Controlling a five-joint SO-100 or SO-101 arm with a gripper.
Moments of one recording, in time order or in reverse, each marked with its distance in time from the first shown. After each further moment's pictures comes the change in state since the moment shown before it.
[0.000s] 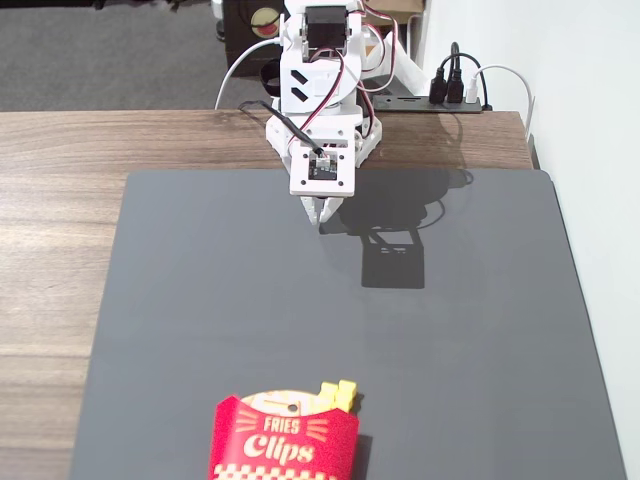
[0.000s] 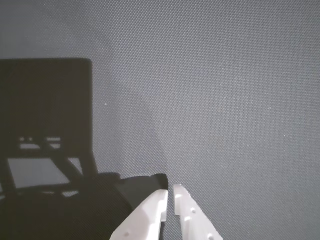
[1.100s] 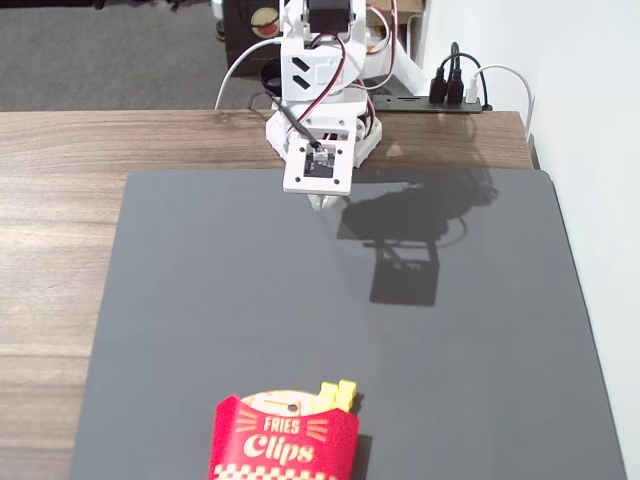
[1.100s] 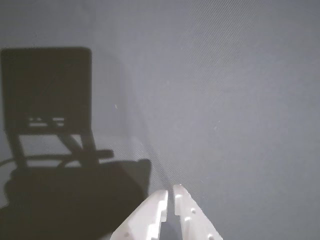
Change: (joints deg) arm -1.1 -30.0 -21.3 -3.1 5.5
